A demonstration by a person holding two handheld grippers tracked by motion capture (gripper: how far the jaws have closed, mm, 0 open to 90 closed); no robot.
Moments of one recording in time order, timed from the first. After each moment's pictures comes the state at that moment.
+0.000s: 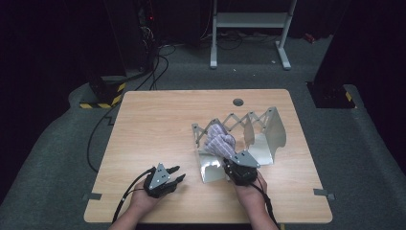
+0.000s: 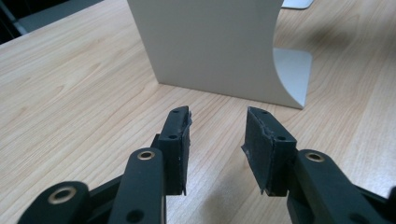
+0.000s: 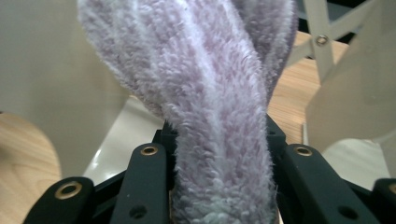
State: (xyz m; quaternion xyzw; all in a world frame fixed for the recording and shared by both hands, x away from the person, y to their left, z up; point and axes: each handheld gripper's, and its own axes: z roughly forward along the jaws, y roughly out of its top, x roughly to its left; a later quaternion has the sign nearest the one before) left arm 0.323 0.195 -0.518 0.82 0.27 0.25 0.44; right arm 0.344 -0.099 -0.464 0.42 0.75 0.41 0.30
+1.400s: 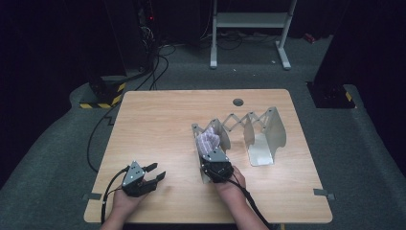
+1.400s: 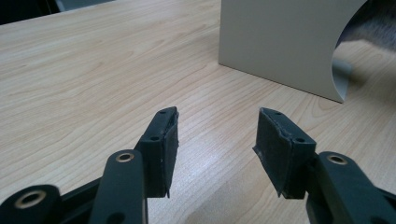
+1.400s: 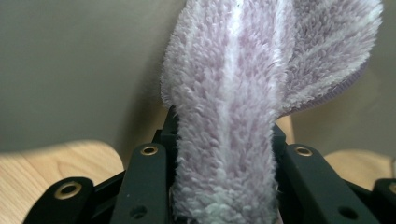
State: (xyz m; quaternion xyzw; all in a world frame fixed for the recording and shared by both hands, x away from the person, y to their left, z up) left arm 0.317 0.256 -0.514 0.77 0.35 0.23 0.48; right arm 0.358 -0.036 -0.471 0.38 0.80 0.37 0.28
